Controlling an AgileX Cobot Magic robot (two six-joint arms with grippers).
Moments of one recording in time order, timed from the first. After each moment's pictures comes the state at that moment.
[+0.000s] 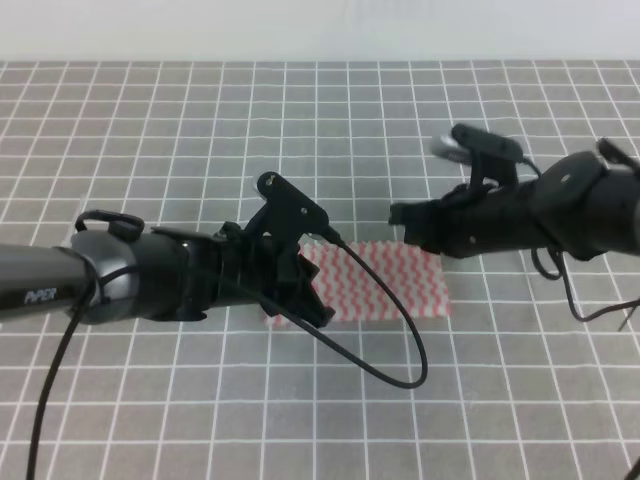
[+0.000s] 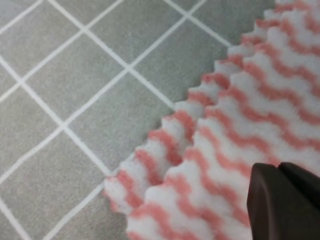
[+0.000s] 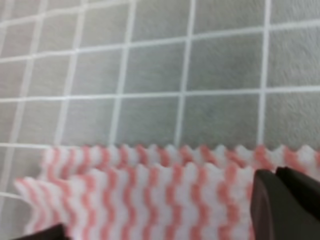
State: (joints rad) left arm -0.55 1.90 -1.06 -1.75 0.09 1.99; right arm 0.39 1.93 -1.21 0.98 0.27 -0.48
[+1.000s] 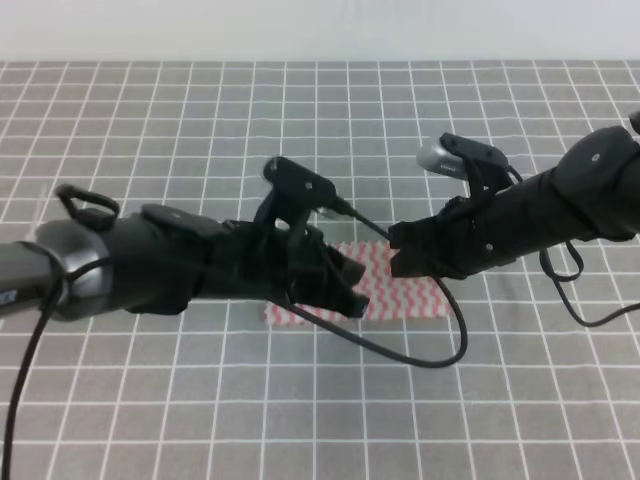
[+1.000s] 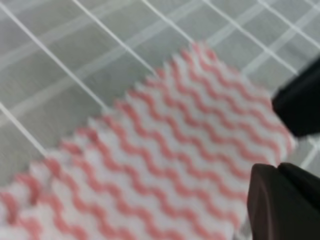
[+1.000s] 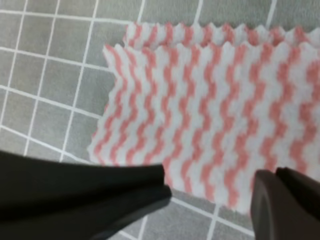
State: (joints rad) left arm -0.55 1.82 -1.06 -1.55 0.29 1.62; right arm 0.36 1.85 -1.20 0.89 0.60 -0.48
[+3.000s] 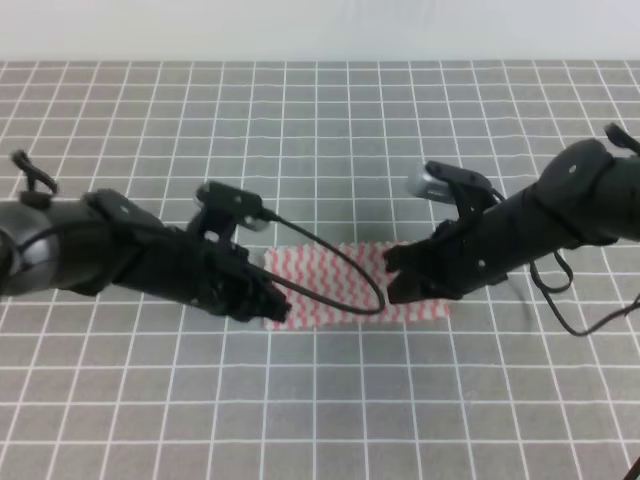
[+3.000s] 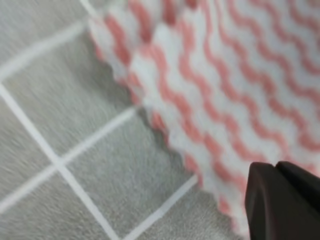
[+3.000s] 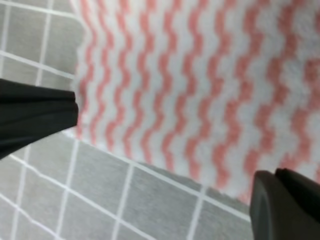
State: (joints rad) left arm -0.37 1.84 -1.06 -1.01 0.49 1.08; right arm 0.36 1.92 -1.25 0.86 0.72 -0.47
